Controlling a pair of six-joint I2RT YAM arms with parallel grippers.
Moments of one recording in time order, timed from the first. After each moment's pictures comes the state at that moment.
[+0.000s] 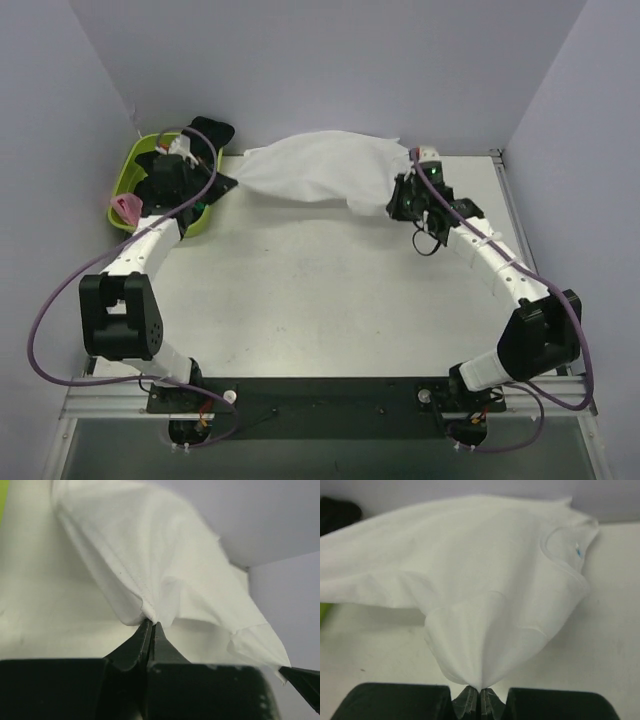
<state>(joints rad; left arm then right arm) -0.01 1.58 1.29 0.03 0.36 -0.73 0.33 1.46 1.34 -0.41 0.02 0.30</state>
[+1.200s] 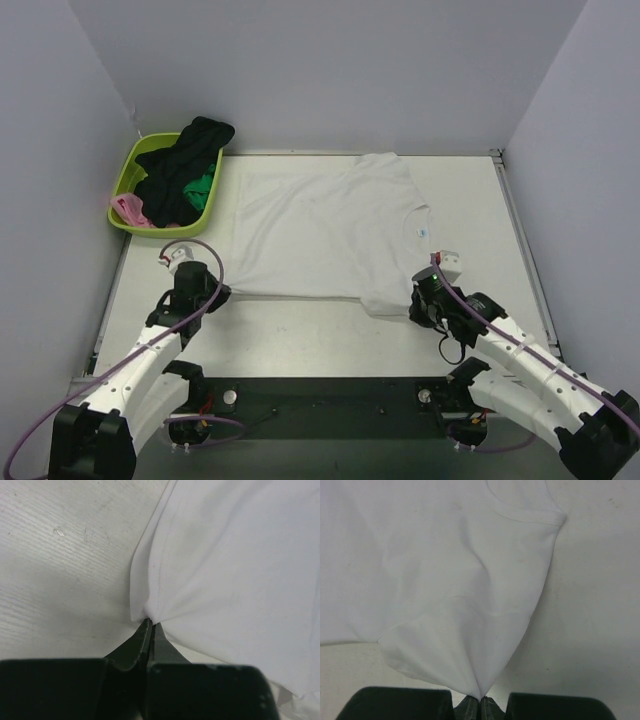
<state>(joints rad) -0.22 0.84 0.35 -0.22 -0.14 -0.85 0.61 0.82 0.54 -0.69 0.29 0.69</state>
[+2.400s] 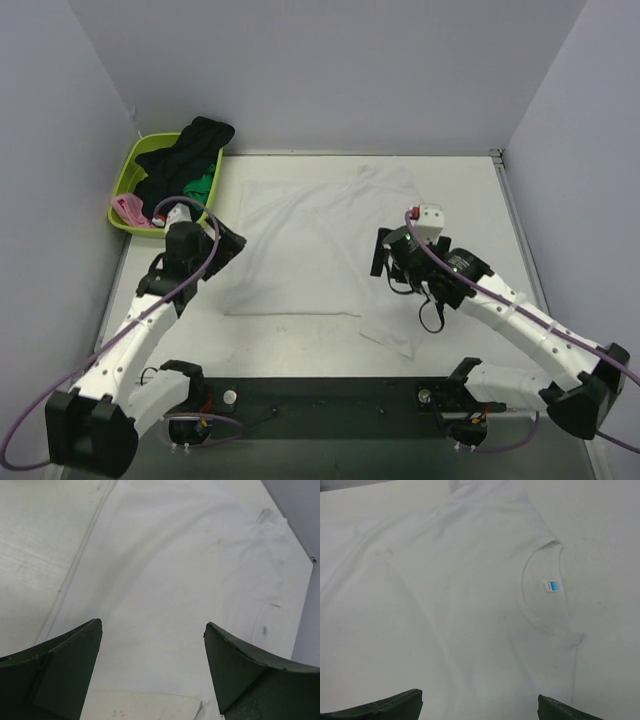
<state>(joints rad) -0.22 0.92 0.66 -0.35 -0.08 -0.88 0.81 1.07 1.01 -0.88 0.57 0.75</state>
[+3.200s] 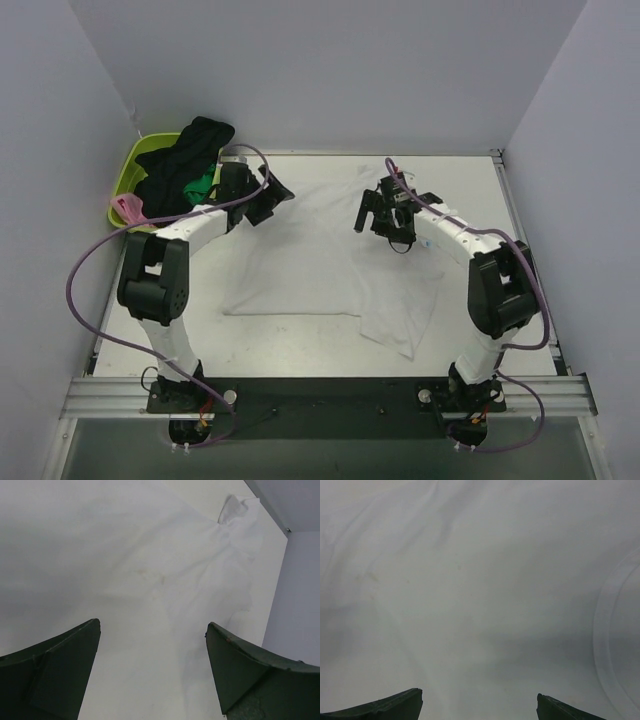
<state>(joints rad) -0.26 1.84 1.24 -0.03 0.20 -0.90 0.40 1.75 1.27 -0.51 0.10 0.58</state>
